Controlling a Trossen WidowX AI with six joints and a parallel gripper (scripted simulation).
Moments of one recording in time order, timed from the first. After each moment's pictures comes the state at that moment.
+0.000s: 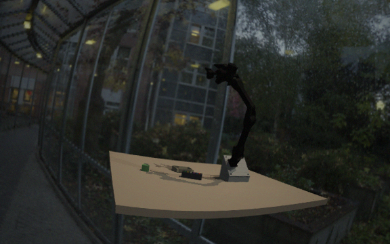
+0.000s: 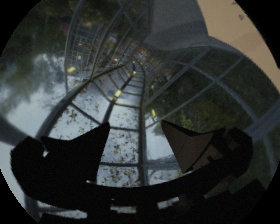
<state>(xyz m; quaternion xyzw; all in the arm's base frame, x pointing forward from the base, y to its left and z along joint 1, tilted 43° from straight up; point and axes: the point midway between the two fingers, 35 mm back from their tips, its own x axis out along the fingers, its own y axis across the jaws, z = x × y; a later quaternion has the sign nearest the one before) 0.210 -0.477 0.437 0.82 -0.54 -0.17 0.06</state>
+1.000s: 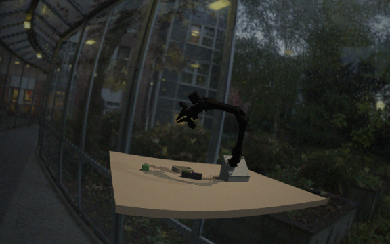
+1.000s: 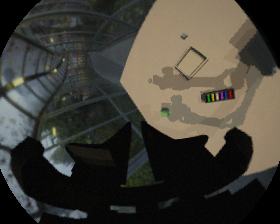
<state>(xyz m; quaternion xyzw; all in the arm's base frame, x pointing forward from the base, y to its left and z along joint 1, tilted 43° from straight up) 0.385 -0.266 0.141 0.87 0.06 -0.45 0.17</state>
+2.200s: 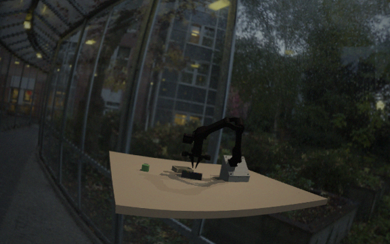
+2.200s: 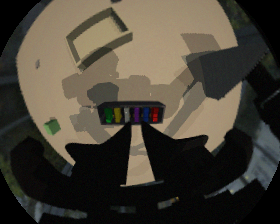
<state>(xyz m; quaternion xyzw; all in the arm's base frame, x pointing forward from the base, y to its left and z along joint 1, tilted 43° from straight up) 0.301 -0.007 -0.002 0.73 0.53 -0.42 0.12</state>
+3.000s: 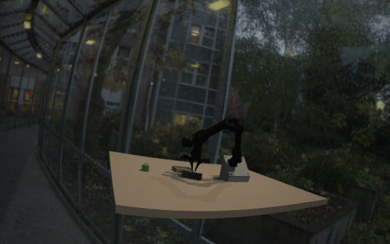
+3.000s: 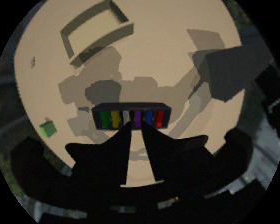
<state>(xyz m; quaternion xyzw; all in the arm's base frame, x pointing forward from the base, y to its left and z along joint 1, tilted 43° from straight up) 0.303 0.009 -0.016 0.73 0.53 -0.42 0.12</state>
